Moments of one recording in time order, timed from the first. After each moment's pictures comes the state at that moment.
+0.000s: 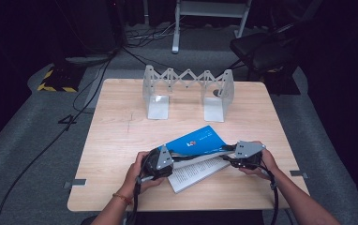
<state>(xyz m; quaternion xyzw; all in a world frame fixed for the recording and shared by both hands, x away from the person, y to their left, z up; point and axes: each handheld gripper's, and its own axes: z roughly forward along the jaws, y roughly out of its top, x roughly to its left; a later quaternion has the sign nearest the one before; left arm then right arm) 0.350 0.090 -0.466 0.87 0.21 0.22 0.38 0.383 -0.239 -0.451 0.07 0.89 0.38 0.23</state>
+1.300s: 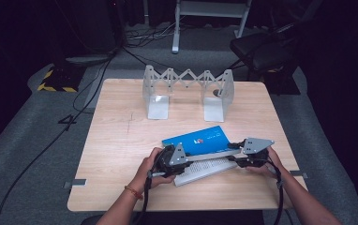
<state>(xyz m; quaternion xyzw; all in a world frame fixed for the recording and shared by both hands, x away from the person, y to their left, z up) 0.349 0.061 -0.447 0.89 0.15 0.17 0.40 0.403 -0.269 -0.467 0.09 0.88 0.42 0.18</state>
